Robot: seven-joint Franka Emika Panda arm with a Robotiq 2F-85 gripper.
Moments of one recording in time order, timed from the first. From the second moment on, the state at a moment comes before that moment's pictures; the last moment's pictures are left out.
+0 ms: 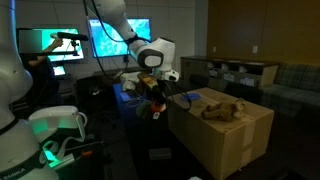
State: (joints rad) arm -0.08 0.26 0.37 -2.22 0.29 2.43 -0.17
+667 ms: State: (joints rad) arm 0.05 0.17 0.19 -2.08 0.21 2.55 0.01
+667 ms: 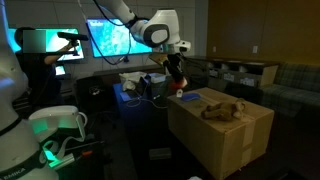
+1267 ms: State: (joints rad) arm 0.11 0.41 0.10 -1.81 0.02 2.58 0.10
